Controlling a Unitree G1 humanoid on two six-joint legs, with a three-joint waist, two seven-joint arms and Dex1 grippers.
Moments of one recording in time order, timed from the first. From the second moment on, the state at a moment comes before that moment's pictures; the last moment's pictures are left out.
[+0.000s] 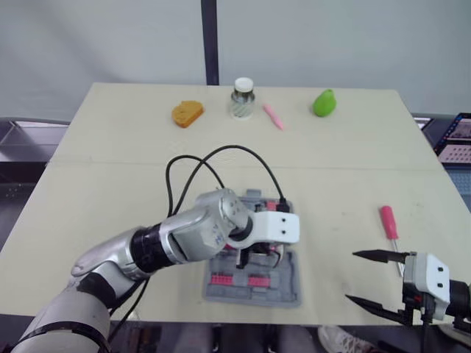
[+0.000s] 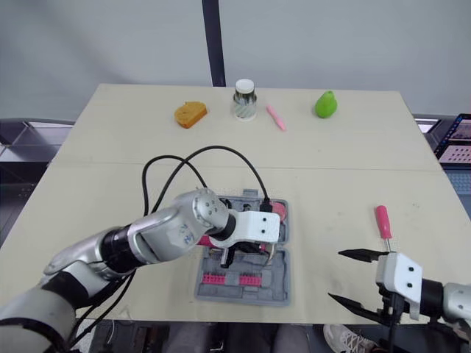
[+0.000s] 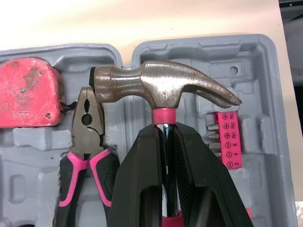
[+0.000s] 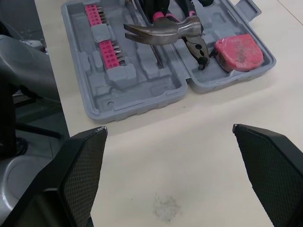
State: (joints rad) left arm -0.98 0.44 -0.91 -0.39 -0.04 1.23 -0.87; right arm 0.52 -0.86 -0.48 -0.41 0.42 0.02 1.21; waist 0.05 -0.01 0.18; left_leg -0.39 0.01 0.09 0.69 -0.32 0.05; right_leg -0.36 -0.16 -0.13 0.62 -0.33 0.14
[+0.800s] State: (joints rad) left arm -1.01 0.30 -0.96 -0.40 -0.18 1.45 -0.71; right arm 0.51 -0.89 -0.48 -0.41 0.43 0.07 1.24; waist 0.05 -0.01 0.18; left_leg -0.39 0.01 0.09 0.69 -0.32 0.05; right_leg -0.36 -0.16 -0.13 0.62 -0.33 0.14
